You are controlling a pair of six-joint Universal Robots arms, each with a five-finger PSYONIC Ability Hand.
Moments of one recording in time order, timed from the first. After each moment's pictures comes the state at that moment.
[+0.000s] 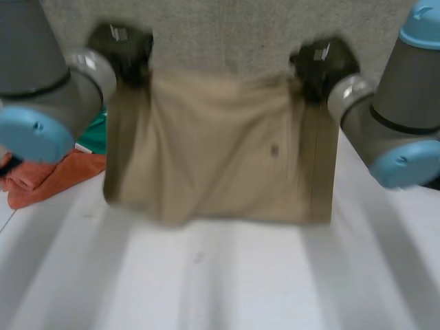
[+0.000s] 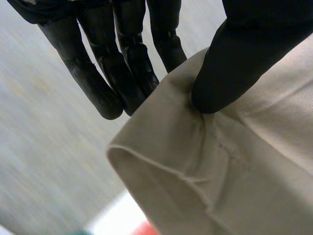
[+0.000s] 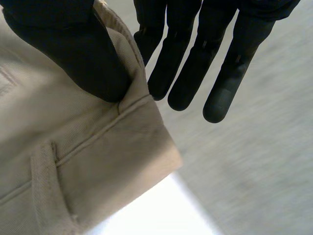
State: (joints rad) left arm 4.28 -2.15 -0.72 2.85 -1.57 3.51; right arm 2.03 -1.04 0.93 0.12 1.52 2.62; left_hand 1.17 1.19 1.19 1.20 0.98; right_hand 1.10 1.17 1.19 1.20 1.02
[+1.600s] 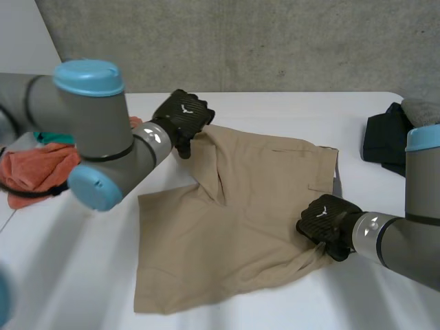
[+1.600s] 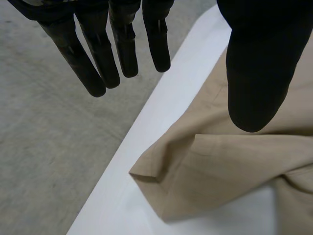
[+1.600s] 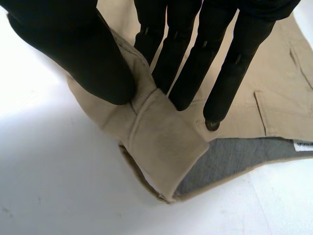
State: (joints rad) left arm 4.19 -2.31 -0.87 2.99 -1.39 3.78; right arm 1.89 -1.18 1.60 0.36 1.29 2.21; left_hand 0.48 0.47 0.47 0.48 0.30; right_hand 1.10 1.17 1.19 1.20 1.02
